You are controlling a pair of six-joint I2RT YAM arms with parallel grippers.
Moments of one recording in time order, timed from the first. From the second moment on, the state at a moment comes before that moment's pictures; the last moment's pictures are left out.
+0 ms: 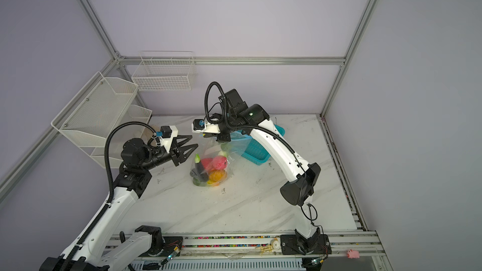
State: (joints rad) left arm -0.11 0.98 0.84 0.08 0.84 0.06; right arm 0.74 1.99 2.35 -1.11 -0.55 -1.00
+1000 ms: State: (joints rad) left arm -0.16 1.10 0.93 0.11 0.94 0.09; right arm 0.73 1.99 2.35 -1.14 -0.63 -1.03
